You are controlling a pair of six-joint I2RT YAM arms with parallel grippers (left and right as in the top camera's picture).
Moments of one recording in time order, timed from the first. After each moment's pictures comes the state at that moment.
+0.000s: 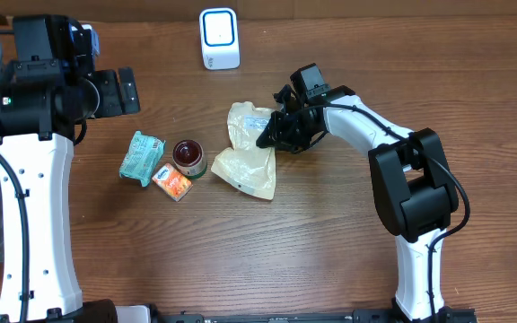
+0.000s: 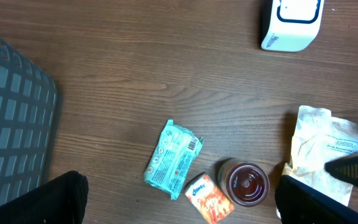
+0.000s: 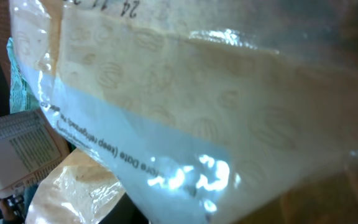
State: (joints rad) left arm 0.08 1.54 1.77 -1.17 -0.03 -0.07; right arm 0.38 2.22 1.56 -0.62 -0.64 0.43
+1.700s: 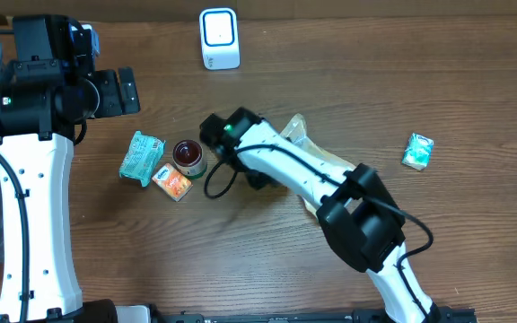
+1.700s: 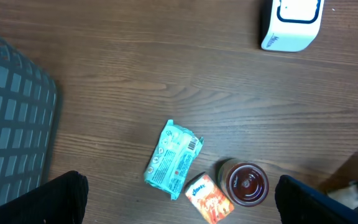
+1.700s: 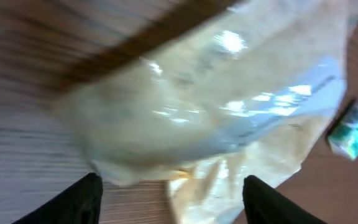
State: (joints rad) left arm 0.08 1.54 1.77 -1.17 -0.03 -0.07; right arm 0.82 2.25 1.87 -1.40 0.47 0.51
